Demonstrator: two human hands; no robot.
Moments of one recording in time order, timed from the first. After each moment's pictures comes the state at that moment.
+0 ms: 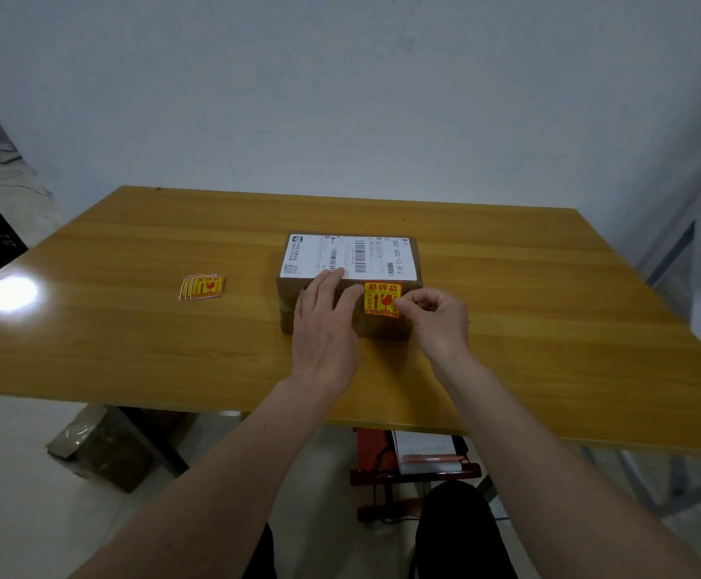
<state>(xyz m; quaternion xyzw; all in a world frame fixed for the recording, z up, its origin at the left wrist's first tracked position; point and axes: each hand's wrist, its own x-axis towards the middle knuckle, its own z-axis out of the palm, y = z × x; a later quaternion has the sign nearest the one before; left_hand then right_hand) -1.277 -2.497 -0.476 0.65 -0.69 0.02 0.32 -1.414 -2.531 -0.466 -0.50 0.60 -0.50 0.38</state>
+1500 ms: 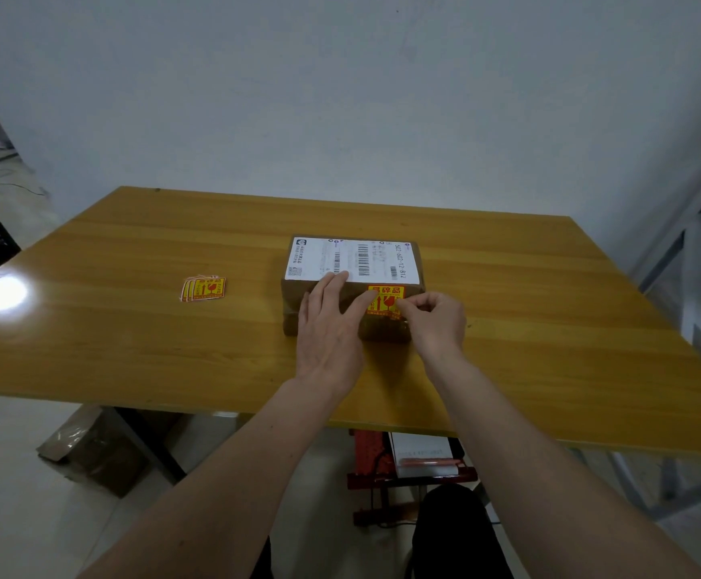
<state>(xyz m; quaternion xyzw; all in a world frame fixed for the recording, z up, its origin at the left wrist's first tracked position) -1.276 -2.496 -0.474 0.66 -0.70 0.02 0.27 -1.402 -2.531 -0.458 -0.46 0.66 -0.48 0.35</state>
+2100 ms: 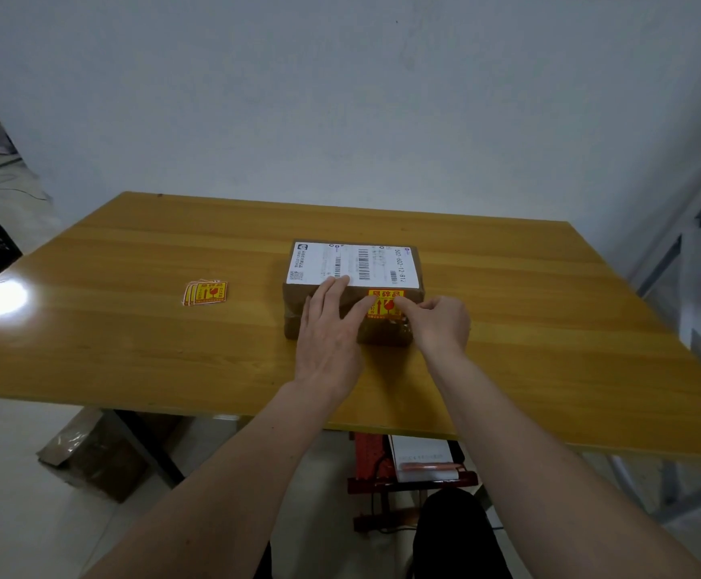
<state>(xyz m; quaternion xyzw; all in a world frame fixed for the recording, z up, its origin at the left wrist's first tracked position) -1.273 -2.496 -0.478 0.64 -0.71 0.02 0.28 -1.403 -2.533 -0.448 -0.46 0.72 -0.42 0.30</state>
